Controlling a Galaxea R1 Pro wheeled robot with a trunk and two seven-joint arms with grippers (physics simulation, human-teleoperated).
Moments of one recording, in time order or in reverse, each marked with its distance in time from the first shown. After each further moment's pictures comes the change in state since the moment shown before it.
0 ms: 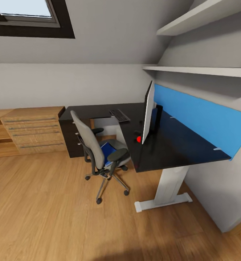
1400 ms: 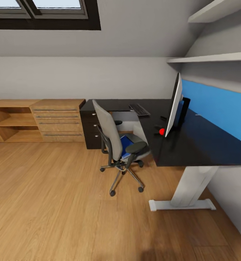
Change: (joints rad) left arm 0.000 0.001 0.001 0.030 0.003 0.000 0.007; right arm 0.000 0.014 -0.003 0.098 0.003 -0.007 -0.006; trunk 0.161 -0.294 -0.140
